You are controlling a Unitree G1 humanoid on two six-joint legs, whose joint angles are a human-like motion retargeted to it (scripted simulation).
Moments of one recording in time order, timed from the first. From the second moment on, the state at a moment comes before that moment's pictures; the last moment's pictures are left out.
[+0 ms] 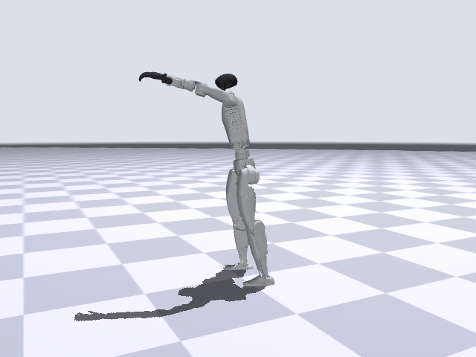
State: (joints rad) left arm -1.68 1.03 -1.05 1.02 -0.52 0.02 0.02; right arm 0.04 -0.61 -0.10 1.37 0.74 0.11 0.02; waist -0.27 0.29 0.02; left_leg -0.08 0.04 0.22 0.08 -0.31 0.04; right_leg -0.11 -0.21 -0.26 0.03 -0.20 0.17
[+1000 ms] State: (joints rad) left arm -0.18 0.51 -0.26 1.33 -0.77 -0.03 0.34; right arm -0.39 -1.70 -0.47 0.94 0.84 -0.11 -0.23; waist 0.39 -0.52 0.15; left_leg -0.09 0.07 0.19 0.11 -0.35 0.08; right_leg -0.11 -0.18 -0.28 0.05 -0.17 0.24
